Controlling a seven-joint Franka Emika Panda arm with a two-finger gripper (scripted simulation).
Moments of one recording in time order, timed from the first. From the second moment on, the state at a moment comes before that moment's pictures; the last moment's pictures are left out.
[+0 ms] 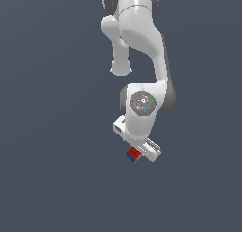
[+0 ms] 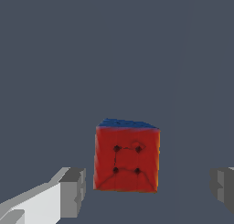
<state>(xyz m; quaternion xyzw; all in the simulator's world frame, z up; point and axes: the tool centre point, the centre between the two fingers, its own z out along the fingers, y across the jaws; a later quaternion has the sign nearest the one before) 0.092 0.055 0.092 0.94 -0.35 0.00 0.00</state>
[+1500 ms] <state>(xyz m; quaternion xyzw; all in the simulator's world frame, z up) 0.099 0.064 0.033 0.92 -0.38 0.00 0.00</state>
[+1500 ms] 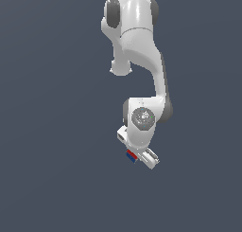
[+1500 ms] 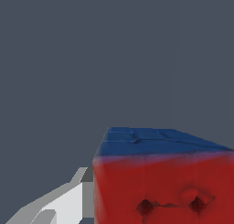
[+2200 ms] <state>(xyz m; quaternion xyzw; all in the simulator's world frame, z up) 0.097 0.063 0.034 0.92 -0.38 0.00 0.00</state>
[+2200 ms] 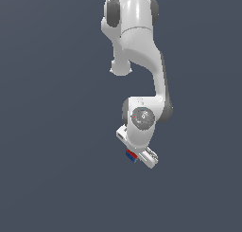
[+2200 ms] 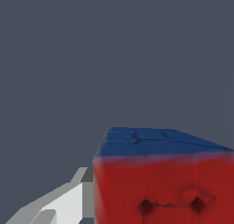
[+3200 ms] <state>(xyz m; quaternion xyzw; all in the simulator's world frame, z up) 0.054 0.021 0.155 0.92 -0.38 0.00 0.00</state>
